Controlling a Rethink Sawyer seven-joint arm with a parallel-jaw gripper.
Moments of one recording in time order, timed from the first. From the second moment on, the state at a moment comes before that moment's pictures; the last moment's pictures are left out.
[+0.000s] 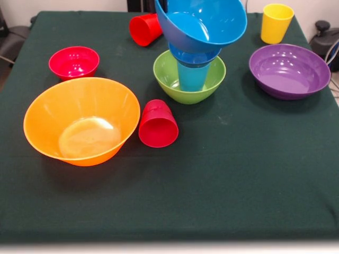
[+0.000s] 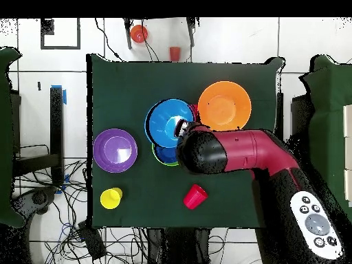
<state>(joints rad) -0.71 -0.93 0.57 1.85 -0.43 0.55 2.18</state>
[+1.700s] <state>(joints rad) -0.70 -0.87 0.57 1.84 -0.45 0.47 2.18</state>
